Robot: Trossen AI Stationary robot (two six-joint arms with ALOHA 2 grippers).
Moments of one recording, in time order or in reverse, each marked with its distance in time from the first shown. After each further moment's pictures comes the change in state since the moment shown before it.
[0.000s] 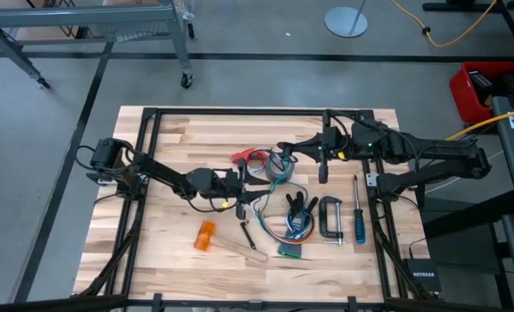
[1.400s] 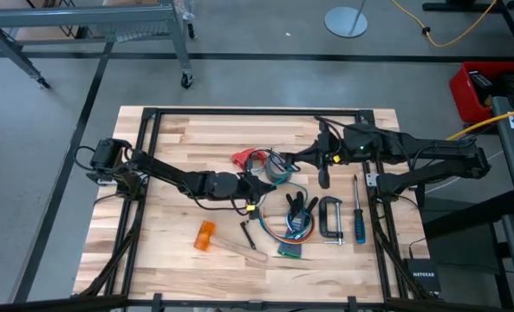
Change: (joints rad) left arm 0.001 -0.002 0.195 -0.632 -0.181 -0.008; right arm 0.000 0.011 0.000 -0.162 -0.059 0.083
